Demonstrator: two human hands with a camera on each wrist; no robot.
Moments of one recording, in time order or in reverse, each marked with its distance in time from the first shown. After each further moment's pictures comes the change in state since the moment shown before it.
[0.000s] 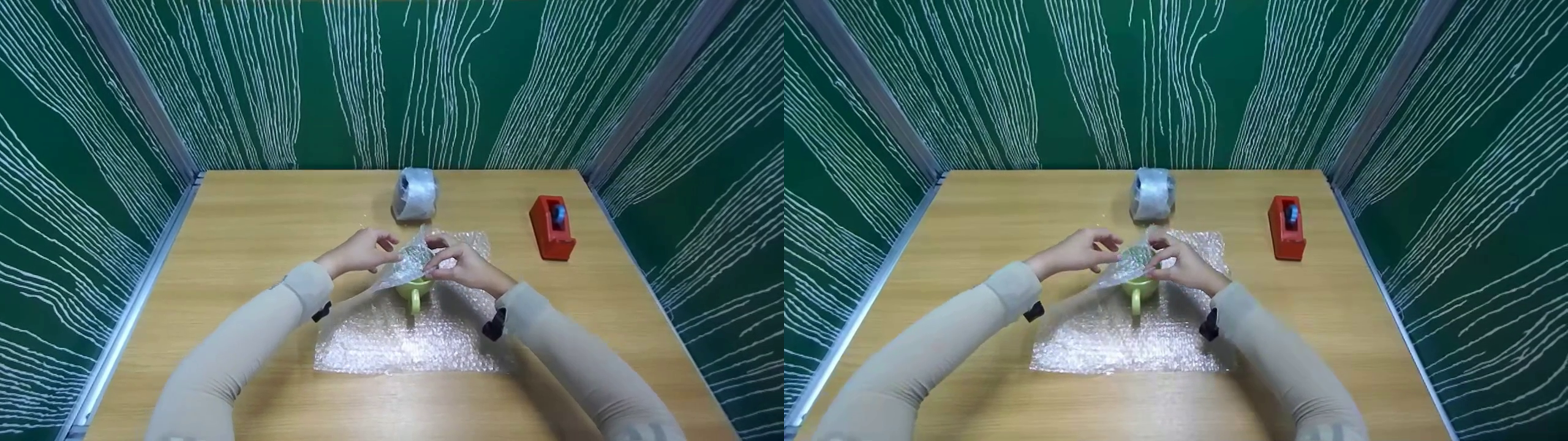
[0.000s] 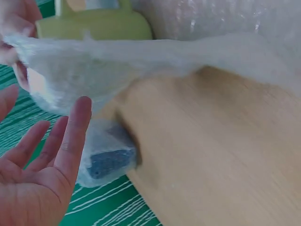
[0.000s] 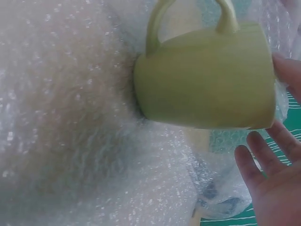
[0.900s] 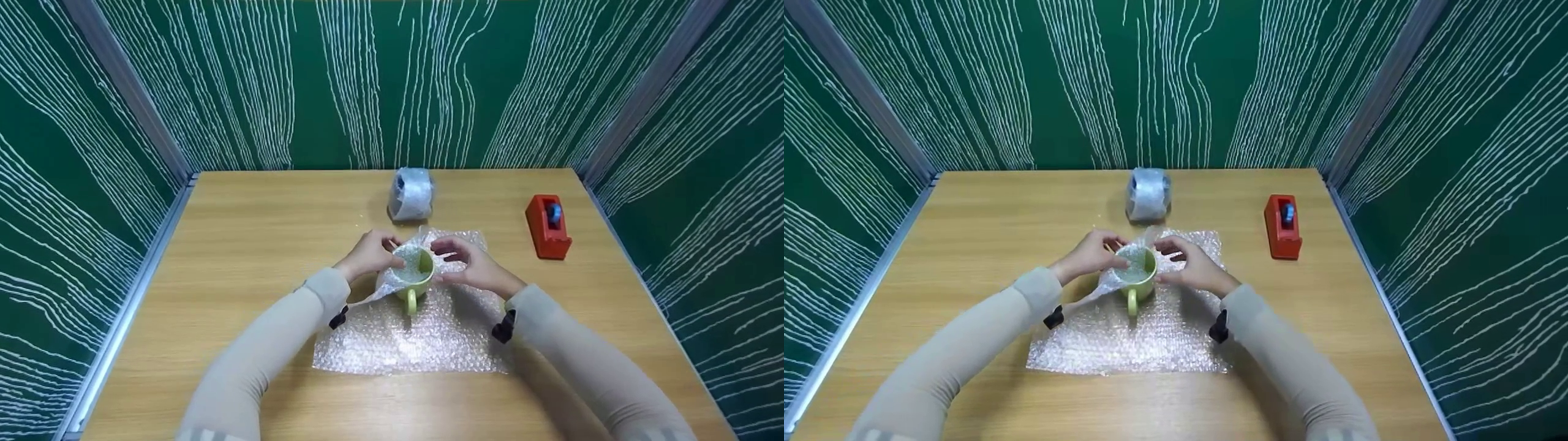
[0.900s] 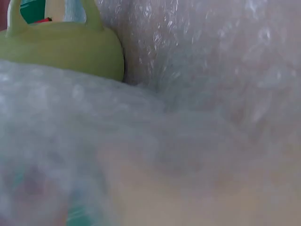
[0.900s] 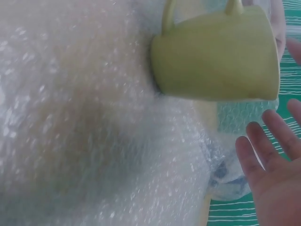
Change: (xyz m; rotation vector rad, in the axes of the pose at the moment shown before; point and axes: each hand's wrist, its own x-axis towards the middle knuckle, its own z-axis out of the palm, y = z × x) left_hand 0.037 -0.021 0.035 -0.131 0.193 0.047; right_hand -0.019 0.010 -0.018 0.081 0.012 0.102
